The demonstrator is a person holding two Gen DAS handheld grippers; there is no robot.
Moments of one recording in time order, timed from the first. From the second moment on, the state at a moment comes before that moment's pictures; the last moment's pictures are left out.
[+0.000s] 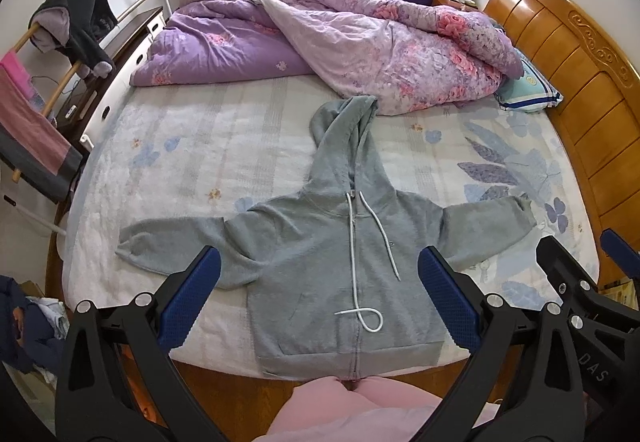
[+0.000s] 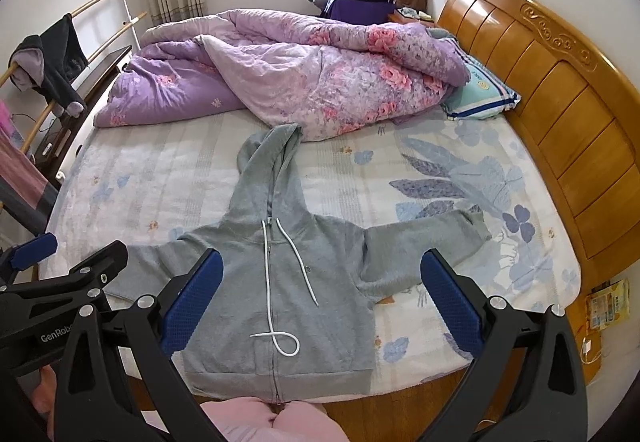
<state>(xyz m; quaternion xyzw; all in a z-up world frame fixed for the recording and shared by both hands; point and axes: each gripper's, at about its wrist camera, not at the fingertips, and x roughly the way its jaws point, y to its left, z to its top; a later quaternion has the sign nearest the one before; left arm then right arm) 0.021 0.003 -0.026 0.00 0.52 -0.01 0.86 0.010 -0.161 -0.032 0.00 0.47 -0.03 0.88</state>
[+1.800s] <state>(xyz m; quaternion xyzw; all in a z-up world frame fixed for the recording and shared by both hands) 0.024 -0.005 -0.036 0.00 0.53 0.01 0.85 0.034 -0.176 -0.048 0.01 0.50 0.01 0.87</state>
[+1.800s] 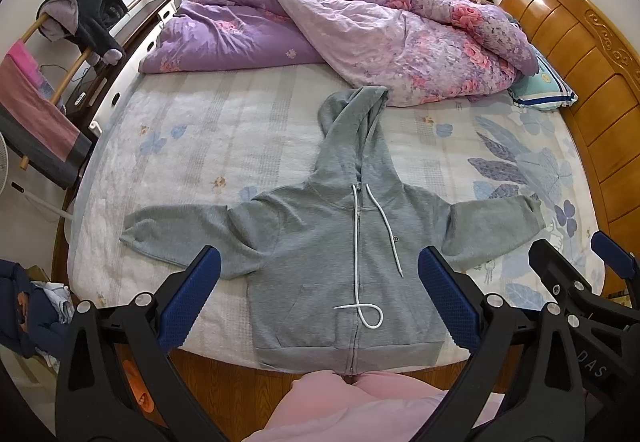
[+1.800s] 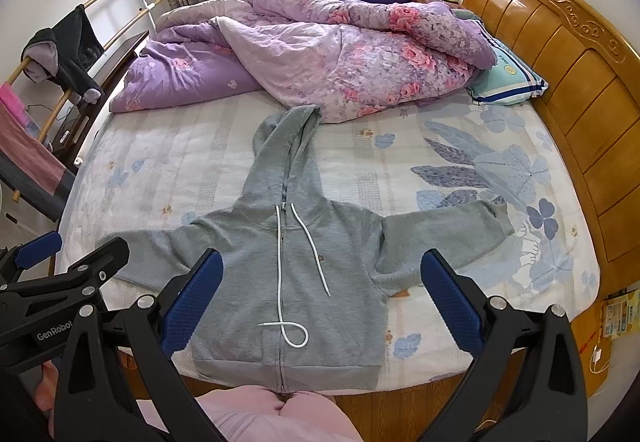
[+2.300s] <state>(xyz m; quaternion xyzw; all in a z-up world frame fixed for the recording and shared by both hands) 0.015 0.028 -0.047 -0.05 0.56 0.05 0.83 0.040 -0.152 -0.060 -0.01 0.51 0.07 0.86</state>
